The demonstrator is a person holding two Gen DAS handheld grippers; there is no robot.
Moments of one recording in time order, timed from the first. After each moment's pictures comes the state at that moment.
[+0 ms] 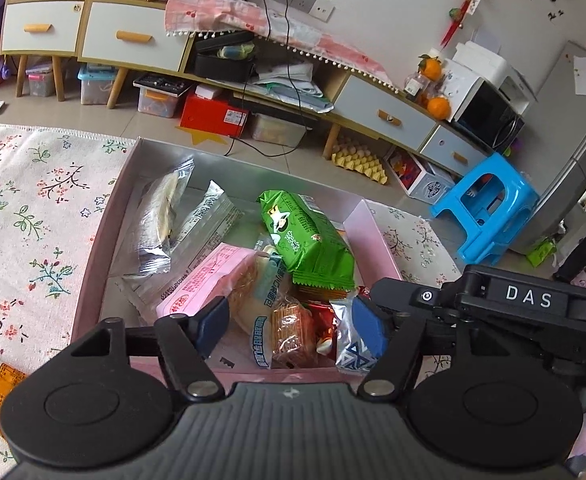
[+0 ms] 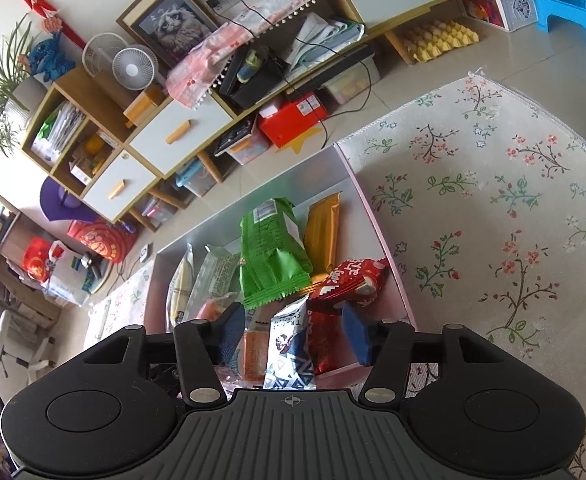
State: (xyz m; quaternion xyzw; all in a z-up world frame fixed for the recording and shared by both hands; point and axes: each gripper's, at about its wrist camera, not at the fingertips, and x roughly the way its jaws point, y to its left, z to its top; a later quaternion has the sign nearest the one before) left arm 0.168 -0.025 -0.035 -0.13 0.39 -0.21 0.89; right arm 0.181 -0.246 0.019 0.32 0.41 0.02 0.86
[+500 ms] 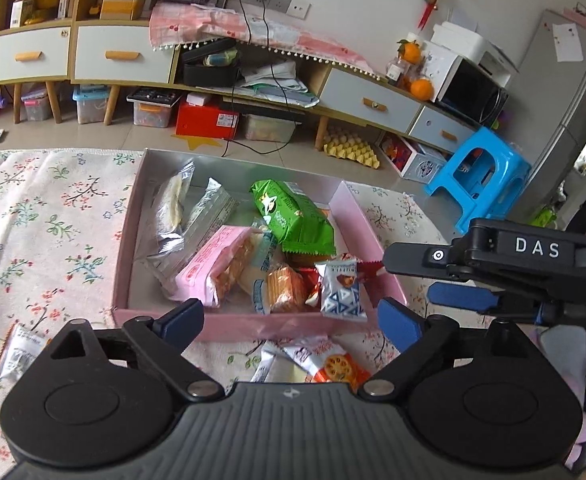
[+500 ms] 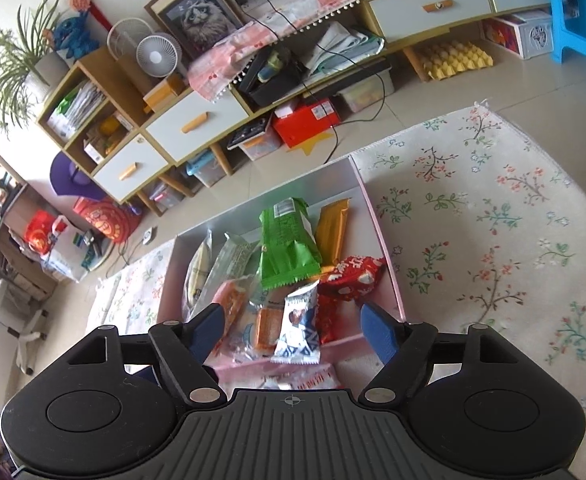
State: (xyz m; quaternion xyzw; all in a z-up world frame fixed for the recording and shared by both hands) left arm 0.127 -0.019 -0.015 -0.07 0.38 -0.22 0.89; right arm 0.151 -0.241 0.054 0.26 0.41 0.03 0.87
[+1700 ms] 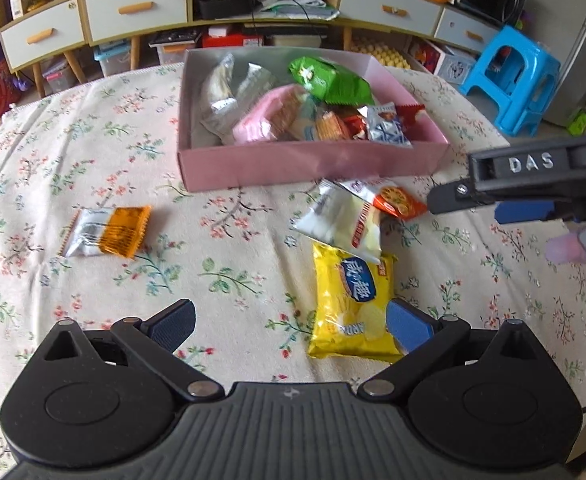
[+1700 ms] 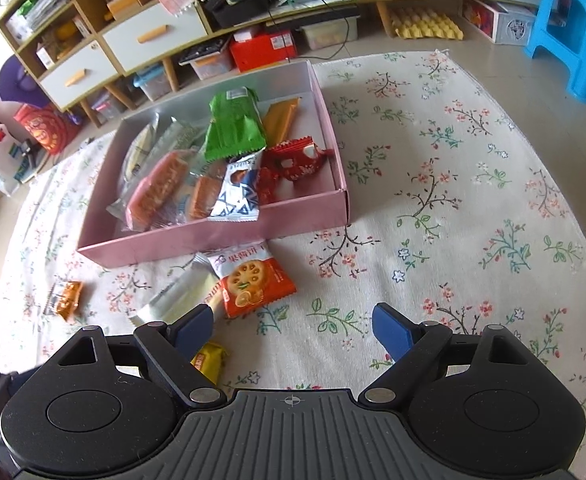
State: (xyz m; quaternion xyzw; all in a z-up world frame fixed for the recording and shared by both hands) left arm 0.072 -0.001 -0.051 0.04 0.47 -0.18 0.86; right arm 0.115 -0.210 0.025 0.15 0.52 -0.02 0.84
